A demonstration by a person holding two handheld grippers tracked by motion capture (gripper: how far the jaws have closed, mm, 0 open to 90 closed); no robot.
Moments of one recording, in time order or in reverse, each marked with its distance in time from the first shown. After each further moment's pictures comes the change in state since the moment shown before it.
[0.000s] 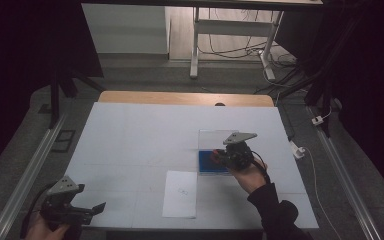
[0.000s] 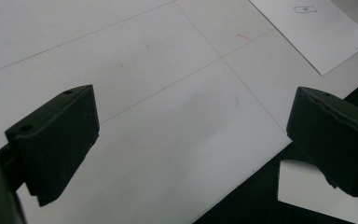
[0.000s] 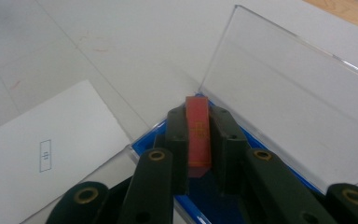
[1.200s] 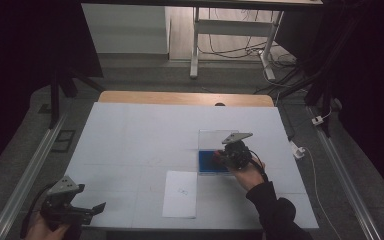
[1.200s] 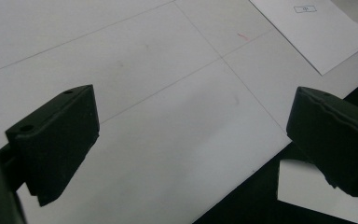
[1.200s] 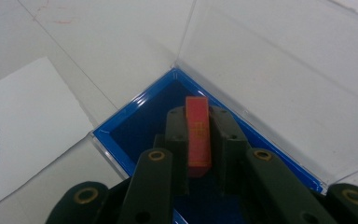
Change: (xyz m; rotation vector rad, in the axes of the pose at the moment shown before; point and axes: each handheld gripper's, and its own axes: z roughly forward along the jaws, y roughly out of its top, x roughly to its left) left arm 0.000 0.000 0.000 0.001 -0.002 0.001; right arm -0.015 -0.012 0.023 0.077 -0.036 0.020
